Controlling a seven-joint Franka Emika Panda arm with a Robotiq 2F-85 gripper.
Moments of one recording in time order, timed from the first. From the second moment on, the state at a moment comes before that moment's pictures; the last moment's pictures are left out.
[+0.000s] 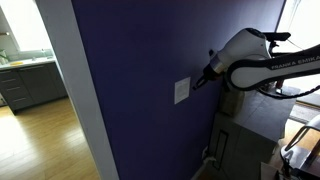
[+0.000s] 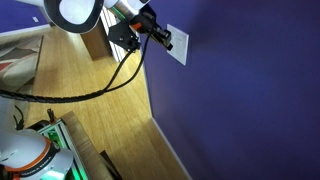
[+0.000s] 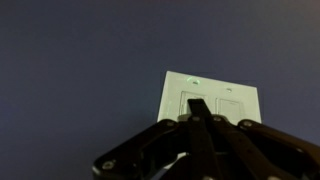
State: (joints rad) arm -0.15 -0.45 -0.14 -2.44 -0.12 2.70 -0.17
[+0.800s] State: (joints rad) arm -0.15 -0.38 -0.14 -2.43 -0.12 2.83 -0.17
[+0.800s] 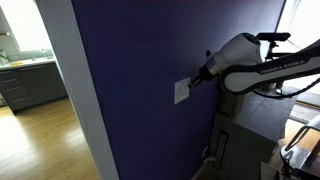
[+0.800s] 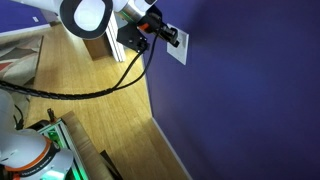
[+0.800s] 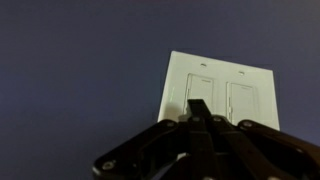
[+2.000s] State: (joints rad) arm -0.10 -0.38 -0.14 -2.42 -0.06 2.78 -0.18
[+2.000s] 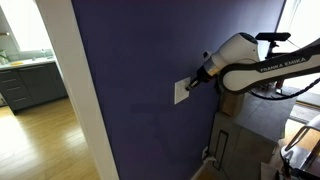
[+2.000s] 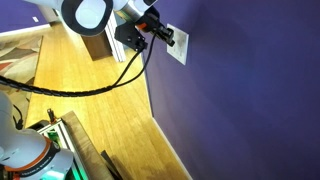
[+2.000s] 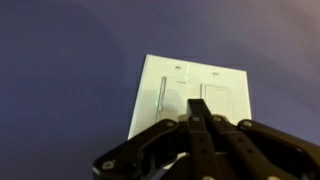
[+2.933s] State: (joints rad) arm -0.13 -0.75 -0.16 -2.47 -0.05 2.31 -0.18
